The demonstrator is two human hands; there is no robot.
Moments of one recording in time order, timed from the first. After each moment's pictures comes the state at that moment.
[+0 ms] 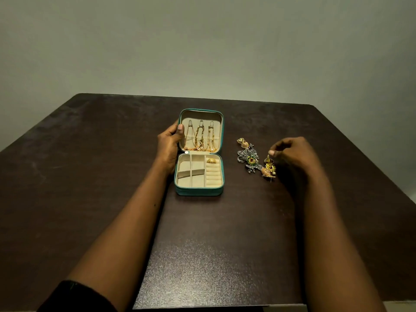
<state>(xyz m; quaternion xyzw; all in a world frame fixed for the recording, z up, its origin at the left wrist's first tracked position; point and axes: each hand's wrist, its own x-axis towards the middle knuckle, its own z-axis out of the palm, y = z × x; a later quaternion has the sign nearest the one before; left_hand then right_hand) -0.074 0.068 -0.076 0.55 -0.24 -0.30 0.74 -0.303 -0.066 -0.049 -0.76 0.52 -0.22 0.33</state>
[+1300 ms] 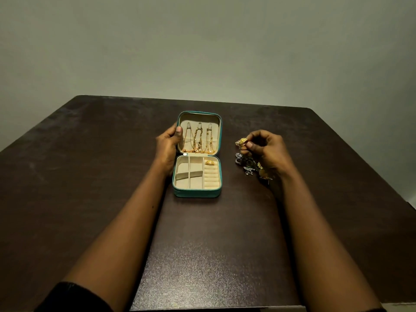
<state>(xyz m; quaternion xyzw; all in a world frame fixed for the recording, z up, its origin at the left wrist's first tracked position) -0.074 0.067 -0.077 0.54 -0.23 -0.31 0.75 -0.264 -0.041 -0.055 -0.65 0.29 -0.36 0.60</state>
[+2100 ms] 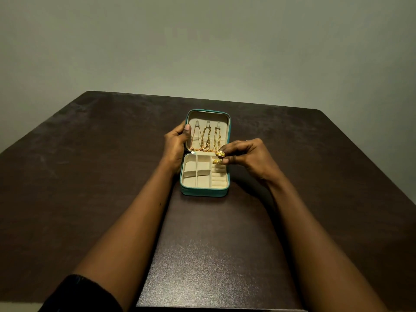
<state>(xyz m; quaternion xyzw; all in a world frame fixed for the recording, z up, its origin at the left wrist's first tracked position) -0.073 0.066 -0.077 0.53 -0.24 -0.30 0.75 -0.238 -0.006 -0.053 -0.79 0.21 -0.26 0.51</state>
